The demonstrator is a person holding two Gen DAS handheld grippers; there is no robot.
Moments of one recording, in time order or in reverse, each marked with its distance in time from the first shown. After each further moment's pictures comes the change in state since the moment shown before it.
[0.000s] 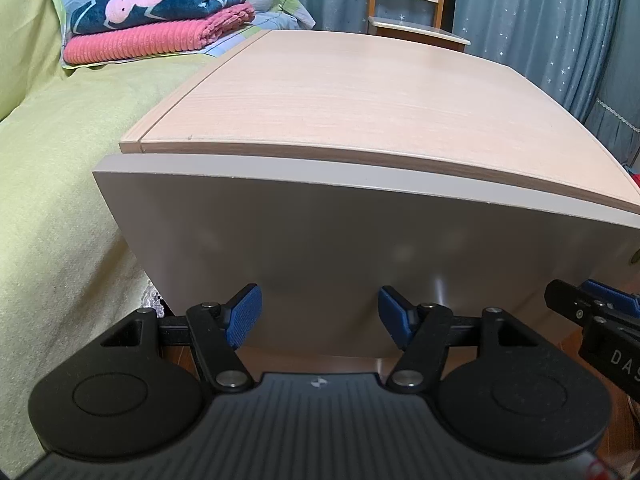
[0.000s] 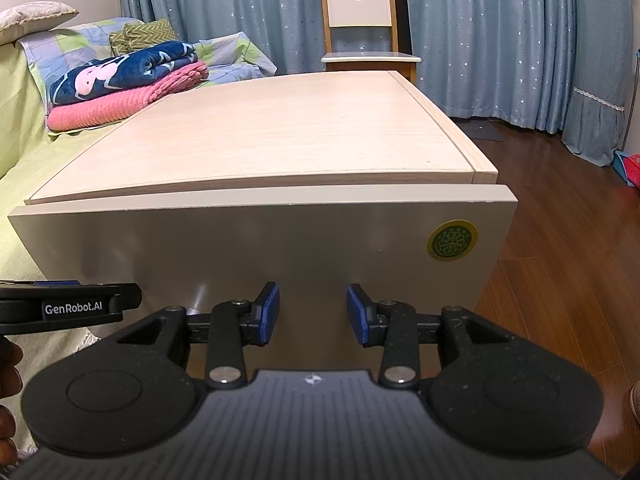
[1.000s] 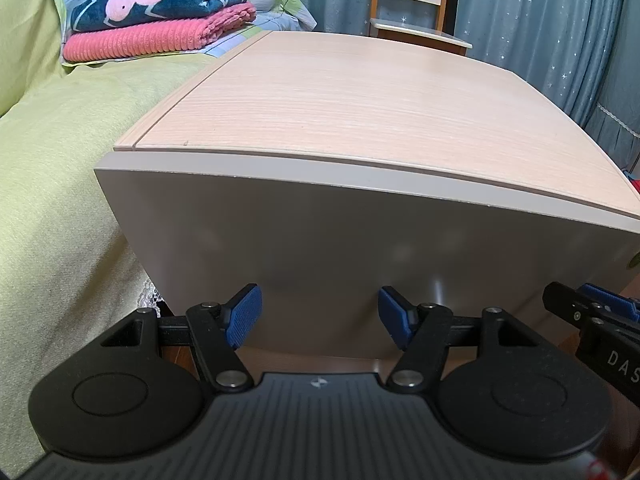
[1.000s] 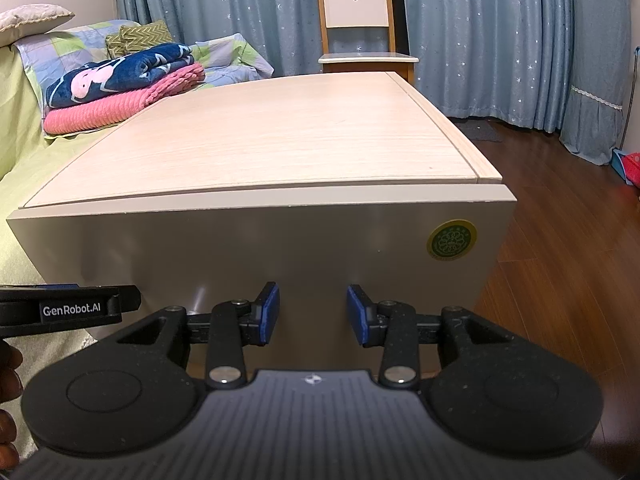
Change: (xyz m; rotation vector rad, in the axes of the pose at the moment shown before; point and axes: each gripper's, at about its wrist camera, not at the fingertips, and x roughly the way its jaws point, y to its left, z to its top) left arm 0.009 0.001 0.009 -0.012 0.000 -0.006; right arm 0.010 0.001 0.008 0.023 0.008 -0.006
